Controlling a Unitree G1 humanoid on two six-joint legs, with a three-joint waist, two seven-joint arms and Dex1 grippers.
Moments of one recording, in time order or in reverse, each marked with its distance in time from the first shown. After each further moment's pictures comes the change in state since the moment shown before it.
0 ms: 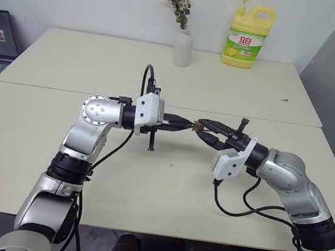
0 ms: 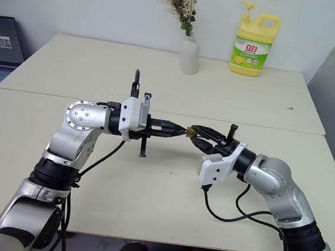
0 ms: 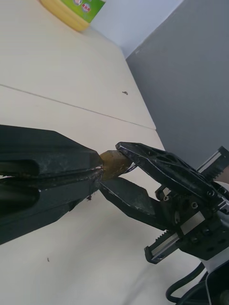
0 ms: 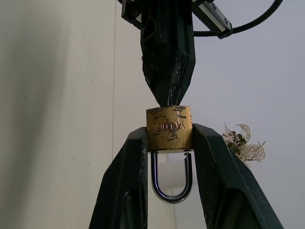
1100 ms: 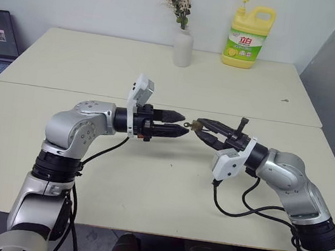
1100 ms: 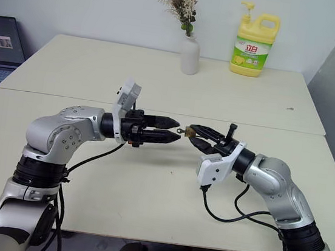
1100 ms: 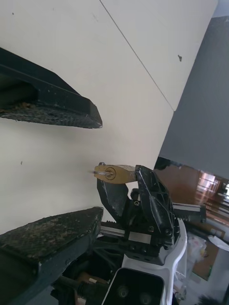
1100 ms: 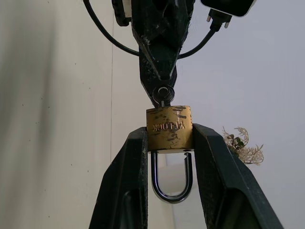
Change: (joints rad) left arm -0.001 0.037 0.100 -0.121 -0.360 0.801 0.137; right arm -0.001 0.005 0.002 -0.019 0.012 0.009 0.004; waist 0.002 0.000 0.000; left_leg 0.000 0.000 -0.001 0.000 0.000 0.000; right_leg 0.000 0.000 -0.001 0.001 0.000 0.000
